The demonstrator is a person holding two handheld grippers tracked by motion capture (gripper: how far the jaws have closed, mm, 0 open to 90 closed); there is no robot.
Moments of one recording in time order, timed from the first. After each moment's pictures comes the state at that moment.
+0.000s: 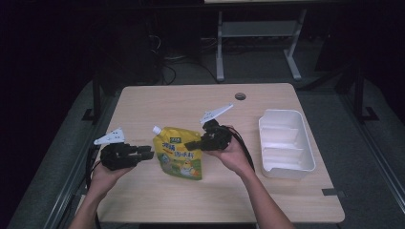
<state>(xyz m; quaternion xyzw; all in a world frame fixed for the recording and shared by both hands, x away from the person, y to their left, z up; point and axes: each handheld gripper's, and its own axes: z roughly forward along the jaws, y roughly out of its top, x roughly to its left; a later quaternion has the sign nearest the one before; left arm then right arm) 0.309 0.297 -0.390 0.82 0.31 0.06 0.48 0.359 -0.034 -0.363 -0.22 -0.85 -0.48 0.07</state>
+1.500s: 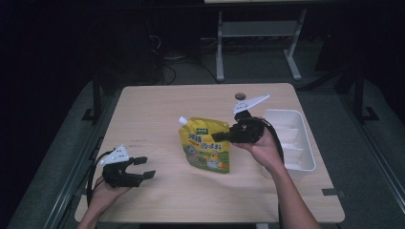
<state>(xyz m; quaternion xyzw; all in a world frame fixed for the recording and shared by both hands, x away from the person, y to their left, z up) 0.281 0.296 -0.423 0.83 0.30 0.10 0.45 0.352 -0.111 -0.326 -0.25 -0.84 -0.48 0.04</state>
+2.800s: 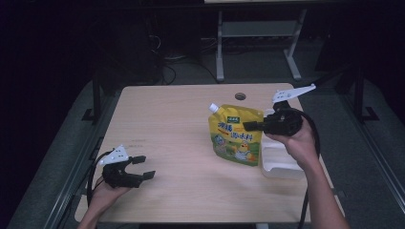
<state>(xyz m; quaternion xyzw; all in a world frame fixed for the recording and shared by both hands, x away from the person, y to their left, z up) 0.282 0.298 -0.426 0.83 0.31 0.10 0.46 0.342 -0.192 -0.293 -0.29 -0.82 -0.50 0.00</state>
